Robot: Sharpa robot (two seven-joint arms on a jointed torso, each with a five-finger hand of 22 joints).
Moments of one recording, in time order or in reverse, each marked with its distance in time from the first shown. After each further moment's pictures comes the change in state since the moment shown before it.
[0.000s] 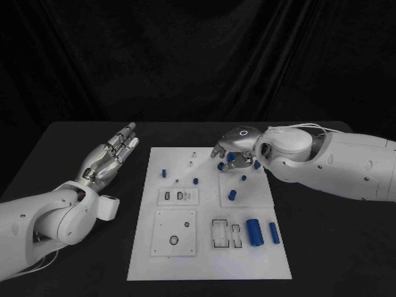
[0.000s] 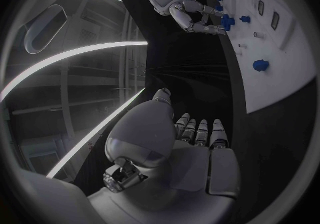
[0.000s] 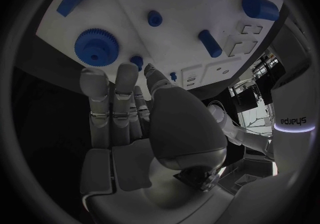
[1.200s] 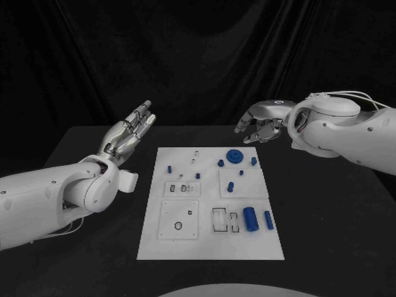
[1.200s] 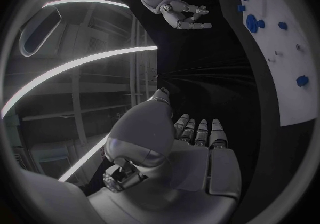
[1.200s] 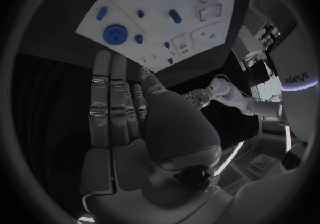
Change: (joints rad) left arm -0.002 0.051 0.000 -0.044 0.034 -0.032 0.000; left_hand -0.022 -0.004 -0.009 -0.002 -0.015 -0.020 -0.020 0.000 -0.003 0.000 -0.014 0.000 0.000 0.000 0.000 0.000 -0.001 -0.015 0.002 -0.022 0.000 0.000; right arm 0.072 -0.070 0.000 0.018 0.273 0.065 -0.008; right_hand 0.046 0.085 -0.082 -0.057 0.035 0.036 -0.006 0.029 0.011 -0.163 0.002 0.053 0.026 -0.069 0.043 -0.418 -0.310 0.016 -0.049 0.036 -0.560 -0.589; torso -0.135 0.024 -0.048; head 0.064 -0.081
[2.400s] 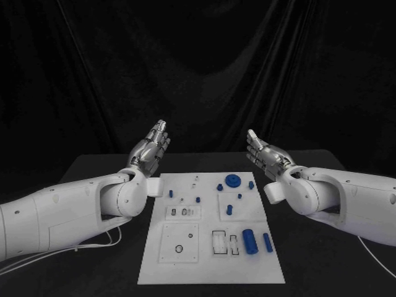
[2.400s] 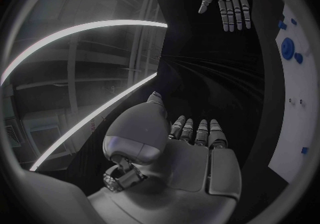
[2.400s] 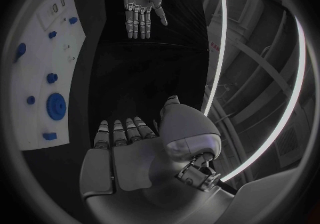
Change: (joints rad) left arm -0.002 0.194 0.000 -0.124 0.393 0.051 -0.002; left_hand -0.176 0.014 -0.041 0.002 -0.183 -0.053 -0.089 0.000 -0.005 -0.005 -0.095 -0.005 -0.001 0.000 0.000 0.000 0.000 0.000 -0.002 -0.057 0.000 0.000; right arm -0.242 0.016 0.000 -0.044 1.546 -0.249 0.399; right_hand -0.555 0.196 -0.349 0.243 -0.081 -0.778 -0.101 -0.090 -0.068 -0.850 -0.160 -0.096 -0.088 -1.397 -0.019 -0.373 -0.288 0.009 -1.322 -0.039 -0.432 -0.180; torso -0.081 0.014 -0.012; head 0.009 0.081
